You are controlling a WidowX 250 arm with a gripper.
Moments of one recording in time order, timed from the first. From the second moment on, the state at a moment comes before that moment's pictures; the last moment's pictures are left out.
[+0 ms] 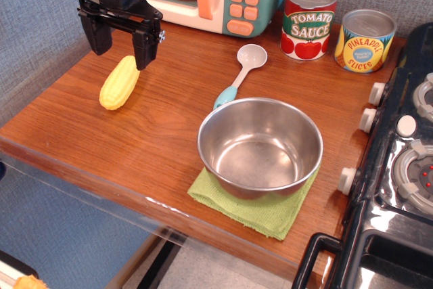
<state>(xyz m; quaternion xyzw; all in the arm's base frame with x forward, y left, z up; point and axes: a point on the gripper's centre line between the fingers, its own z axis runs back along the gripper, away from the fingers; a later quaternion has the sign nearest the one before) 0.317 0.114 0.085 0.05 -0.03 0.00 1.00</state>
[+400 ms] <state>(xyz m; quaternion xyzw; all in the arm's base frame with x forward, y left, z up) 0.314 0.109 0.074 0.04 -0.02 0.00 1.00</state>
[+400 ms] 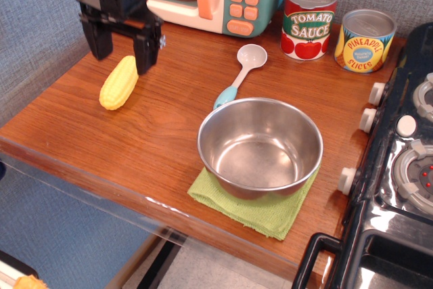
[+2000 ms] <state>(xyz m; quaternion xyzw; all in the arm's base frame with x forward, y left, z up) 0.286 -0.026 0.041 0.00 0.01 -0.17 0.99</state>
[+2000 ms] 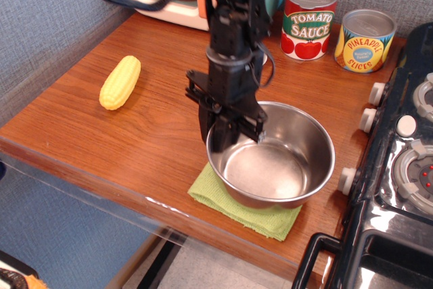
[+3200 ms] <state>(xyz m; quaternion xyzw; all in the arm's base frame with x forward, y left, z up) 0.273 0.119 0.046 0.03 0.05 -0.01 1.00</state>
